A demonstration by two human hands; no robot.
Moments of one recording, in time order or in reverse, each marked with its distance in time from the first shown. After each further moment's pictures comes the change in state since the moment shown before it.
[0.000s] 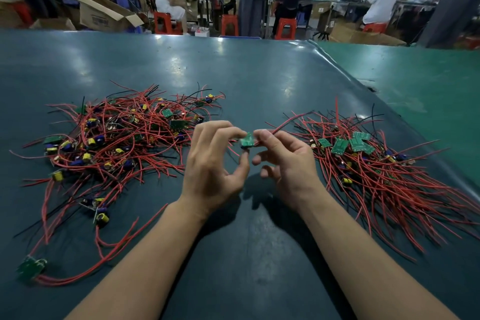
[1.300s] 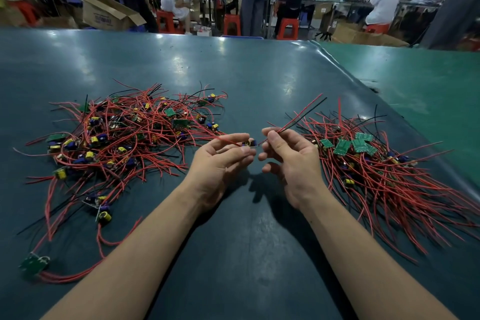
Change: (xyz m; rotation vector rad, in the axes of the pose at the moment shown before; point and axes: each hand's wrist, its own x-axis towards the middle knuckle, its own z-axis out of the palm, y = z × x) left_hand 0.004 0.001 0.008 -1.302 -0.082 -1.224; right_hand 0.000 -0.001 0.000 -0.052 0.092 -0.031
